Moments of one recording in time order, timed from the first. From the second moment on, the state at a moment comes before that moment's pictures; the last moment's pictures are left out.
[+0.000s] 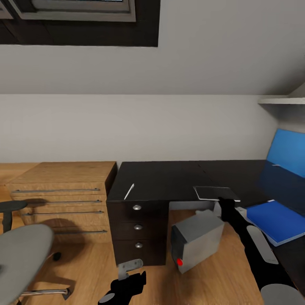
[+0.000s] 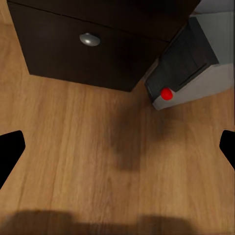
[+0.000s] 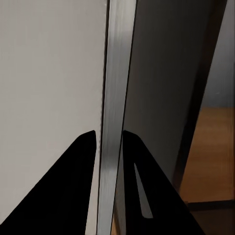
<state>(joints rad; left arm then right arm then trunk) -0.01 -0.13 -0.39 -1.40 0.49 0.47 0.51 -0.49 -0.12 -0.19 -1.07 -1.51 0.22 -0.11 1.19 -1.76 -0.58</state>
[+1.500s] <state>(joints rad) -0.01 -0.13 -0.39 -1.40 0.49 0.47 0.51 -0.46 -0.12 -0.20 -1.14 -1.51 0.22 -0.10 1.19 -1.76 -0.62</state>
